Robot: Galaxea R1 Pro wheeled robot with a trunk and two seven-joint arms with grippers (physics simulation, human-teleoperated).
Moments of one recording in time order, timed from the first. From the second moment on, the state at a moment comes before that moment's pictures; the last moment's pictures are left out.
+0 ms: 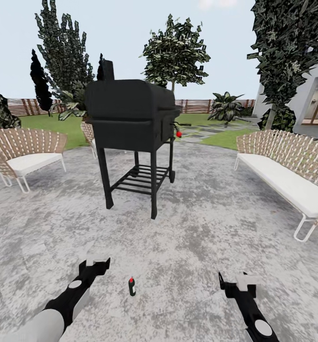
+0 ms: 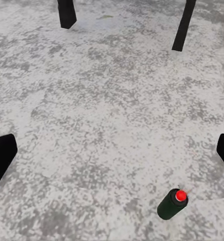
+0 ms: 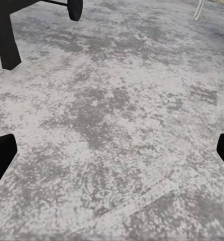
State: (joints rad) left arm -0.64 0.05 0.08 -0.31 -0.03 -0.21 -0.01; right arm -0.24 -0.10 0.01 -0.83 0.01 -0.25 -0.08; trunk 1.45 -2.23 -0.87
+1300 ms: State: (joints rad) left arm -0.62 0.05 0.07 -0.29 -0.05 -0.32 -0.01; right arm -0.24 -0.09 0.01 -0.81 0.01 -0.26 -0.05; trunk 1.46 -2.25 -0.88
